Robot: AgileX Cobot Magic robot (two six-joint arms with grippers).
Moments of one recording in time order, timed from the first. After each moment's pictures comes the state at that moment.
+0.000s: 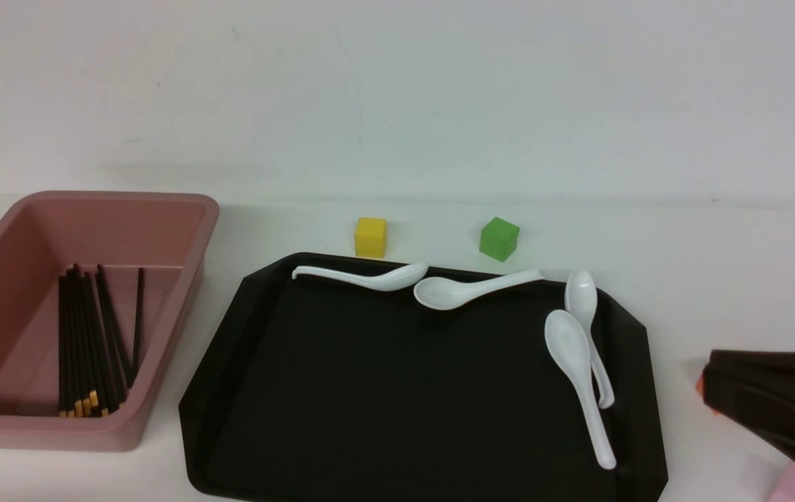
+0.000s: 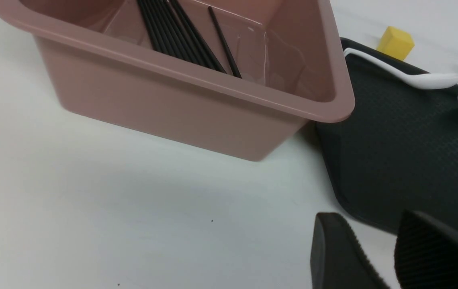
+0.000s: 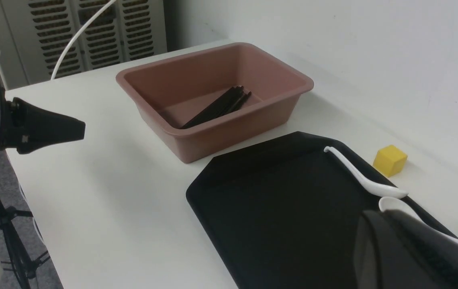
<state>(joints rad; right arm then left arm) 0.92 0.60 -0.67 -0.12 0.38 0.11 -0.10 -0.01 0.03 0.00 0.38 -0.37</state>
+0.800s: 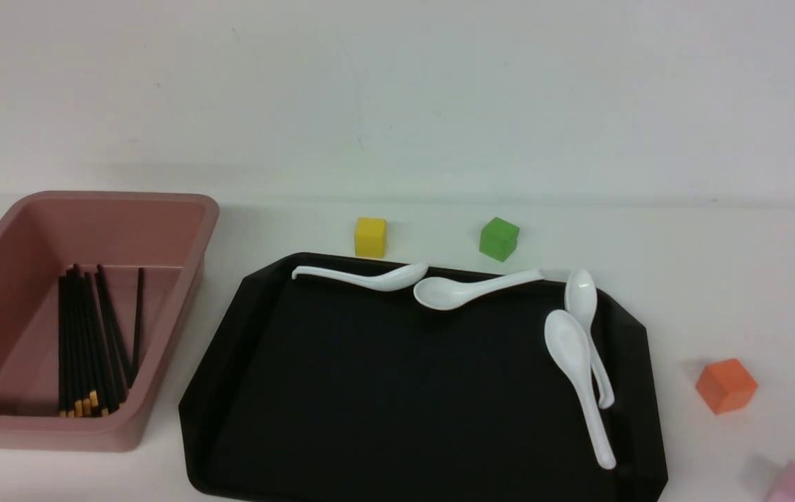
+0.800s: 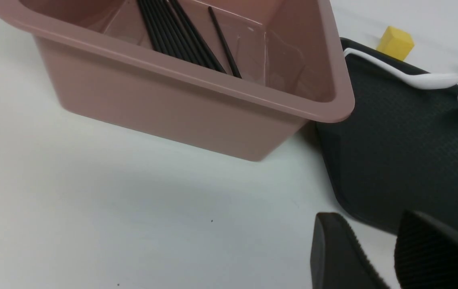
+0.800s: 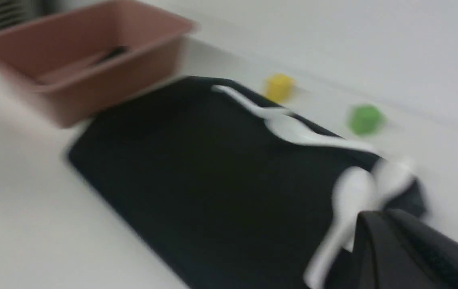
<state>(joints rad) 0.53 0.29 -0.34 -0.09 0.38 0.11 -0.10 -0.01 0.03 0.00 0.38 -0.37</state>
